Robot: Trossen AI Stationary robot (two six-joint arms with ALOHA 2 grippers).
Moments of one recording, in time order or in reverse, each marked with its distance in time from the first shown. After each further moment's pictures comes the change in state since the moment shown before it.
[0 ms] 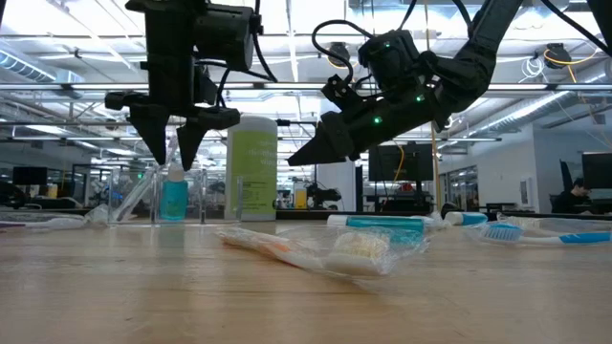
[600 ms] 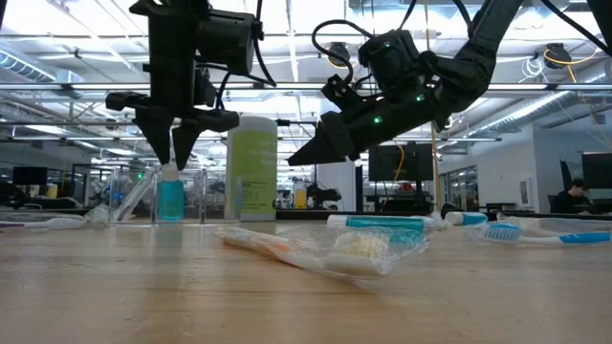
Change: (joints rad) left arm 0.038 0.000 0.000 0.009 -0.008 0.022; right arm 0.000 0.000 0.000 0.000 0.000 -0.001
